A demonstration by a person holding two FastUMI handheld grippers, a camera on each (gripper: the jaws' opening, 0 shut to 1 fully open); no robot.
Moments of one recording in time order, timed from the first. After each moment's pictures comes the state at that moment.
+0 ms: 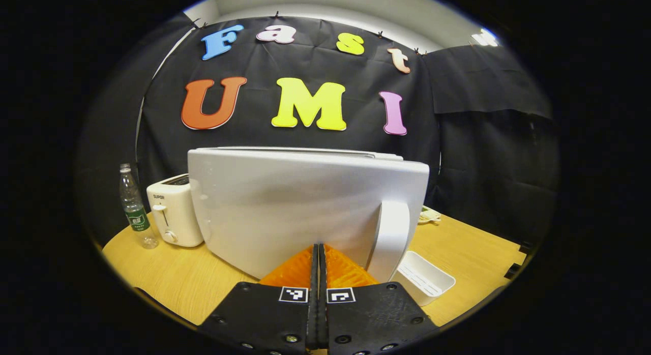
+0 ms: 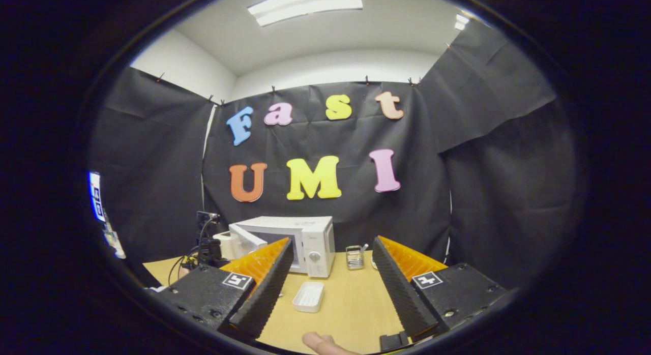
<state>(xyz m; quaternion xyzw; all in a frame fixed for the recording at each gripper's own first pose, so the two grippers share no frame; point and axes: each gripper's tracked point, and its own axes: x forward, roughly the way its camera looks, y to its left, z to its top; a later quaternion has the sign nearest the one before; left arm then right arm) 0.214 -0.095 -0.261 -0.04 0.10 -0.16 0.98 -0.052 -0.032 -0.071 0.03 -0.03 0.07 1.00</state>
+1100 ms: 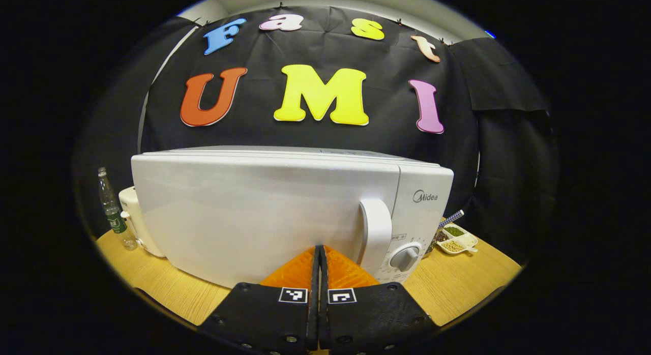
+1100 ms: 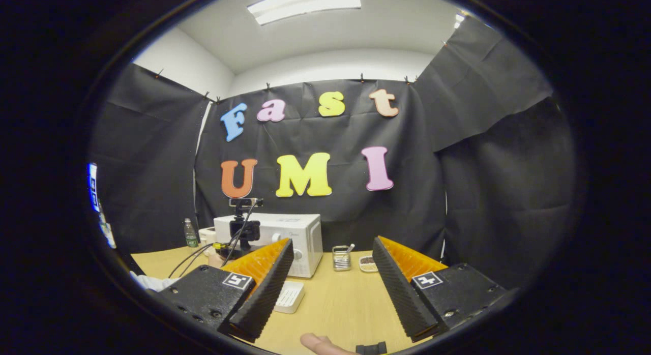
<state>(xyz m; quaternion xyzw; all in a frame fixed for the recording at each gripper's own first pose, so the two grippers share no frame) 0.342 -0.154 -0.266 -0.05 0.12 -0.06 0.99 -0.021 -0.067 -0.092 0.02 -0.04 0.06 1.00</state>
